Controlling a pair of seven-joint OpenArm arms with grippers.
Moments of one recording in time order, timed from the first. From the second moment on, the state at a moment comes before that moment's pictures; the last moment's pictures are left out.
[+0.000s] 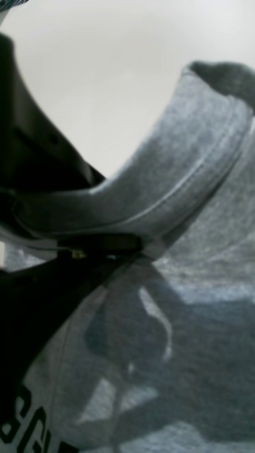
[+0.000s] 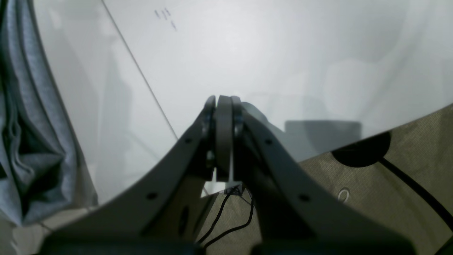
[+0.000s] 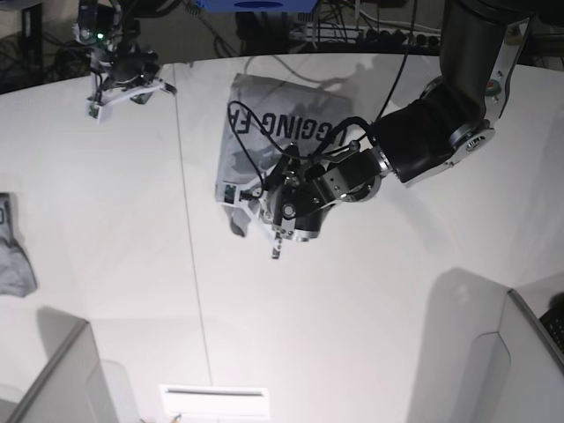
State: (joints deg) left arm -34.8 -11.8 65.1 74.6 -11.4 -39.4 59.4; right arm -35.6 2.9 12.4 110.3 25.9 -10.0 -44.0
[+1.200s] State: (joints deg) left arm -37.0 -4.2 58.0 57.7 -11.0 -40.1 60.1; right arm -35.9 2.9 8.2 110.5 26.0 -10.0 -43.7
